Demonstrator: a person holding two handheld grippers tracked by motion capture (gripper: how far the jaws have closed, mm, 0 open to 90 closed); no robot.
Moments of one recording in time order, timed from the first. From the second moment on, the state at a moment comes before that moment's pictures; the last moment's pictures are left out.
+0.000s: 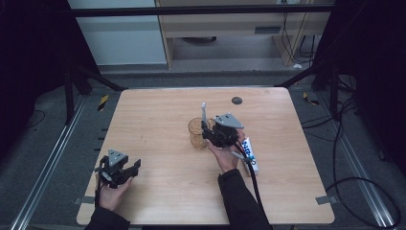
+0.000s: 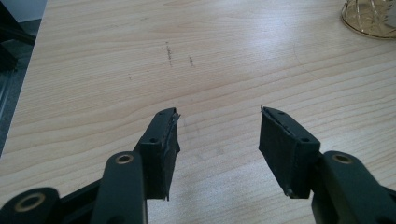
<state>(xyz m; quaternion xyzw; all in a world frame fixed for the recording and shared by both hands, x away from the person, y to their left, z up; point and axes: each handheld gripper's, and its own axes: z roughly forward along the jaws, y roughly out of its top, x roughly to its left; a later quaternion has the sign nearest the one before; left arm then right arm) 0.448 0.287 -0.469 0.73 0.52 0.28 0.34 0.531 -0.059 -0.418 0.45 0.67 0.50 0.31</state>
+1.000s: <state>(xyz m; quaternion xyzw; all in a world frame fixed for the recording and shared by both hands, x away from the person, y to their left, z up) 0.448 0.287 -0.469 0.73 0.52 0.28 0.34 0.491 -0.121 -0.401 0.45 0.70 0.46 0.31</state>
